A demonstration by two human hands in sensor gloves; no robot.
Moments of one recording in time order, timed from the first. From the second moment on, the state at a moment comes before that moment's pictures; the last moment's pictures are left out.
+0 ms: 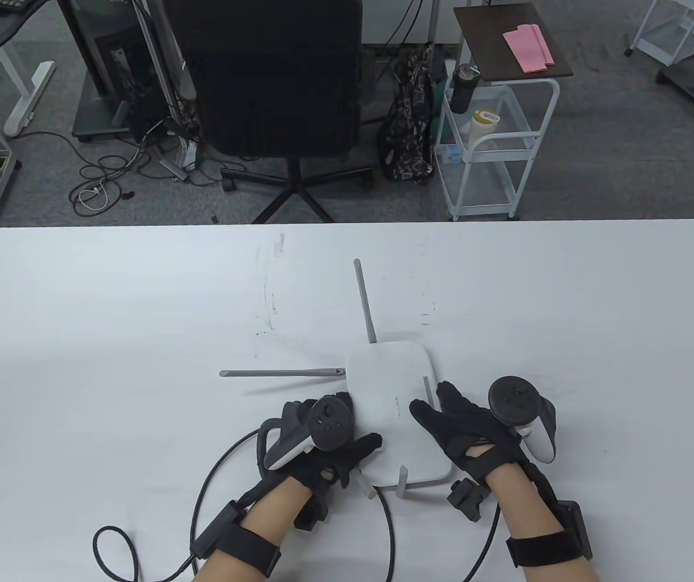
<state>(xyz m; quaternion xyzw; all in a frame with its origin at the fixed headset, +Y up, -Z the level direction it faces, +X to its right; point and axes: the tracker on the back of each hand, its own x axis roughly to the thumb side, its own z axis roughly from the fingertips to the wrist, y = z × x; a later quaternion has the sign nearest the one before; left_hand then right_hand) -0.086 -0.765 -0.279 -0.13 -0.14 0.16 0.97 0.186 -0.761 -0.297 0.09 0.16 0.85 0.50</state>
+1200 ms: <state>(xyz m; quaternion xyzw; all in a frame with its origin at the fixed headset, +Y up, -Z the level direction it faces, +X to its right) -0.123 -0.737 -0.280 -0.03 -0.16 0.41 0.90 0.184 -0.758 -0.304 0.13 0.09 0.63 0.76</state>
